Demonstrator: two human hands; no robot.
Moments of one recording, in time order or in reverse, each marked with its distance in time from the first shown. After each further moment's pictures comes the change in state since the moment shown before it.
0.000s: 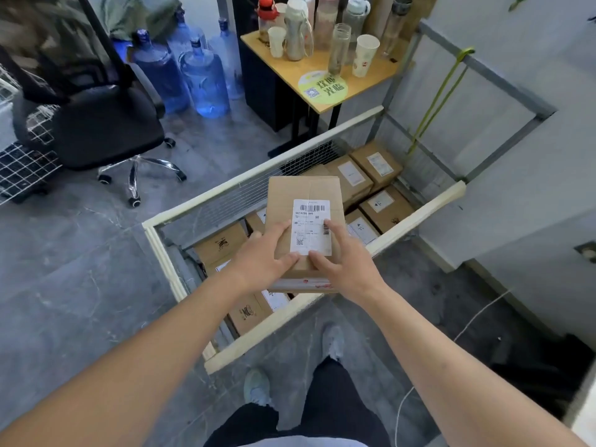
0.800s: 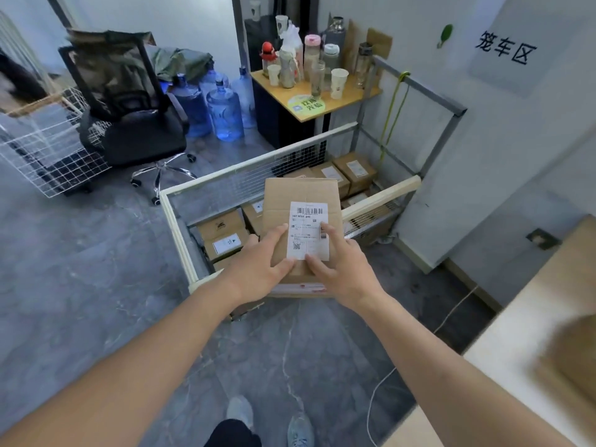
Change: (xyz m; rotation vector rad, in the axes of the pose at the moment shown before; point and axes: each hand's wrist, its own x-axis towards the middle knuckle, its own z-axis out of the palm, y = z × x) left_hand -0.264 0.113 0.160 0.036 0.174 0.044; right_hand -0.282 0.089 -0.086 -0.023 0.044 -0.139
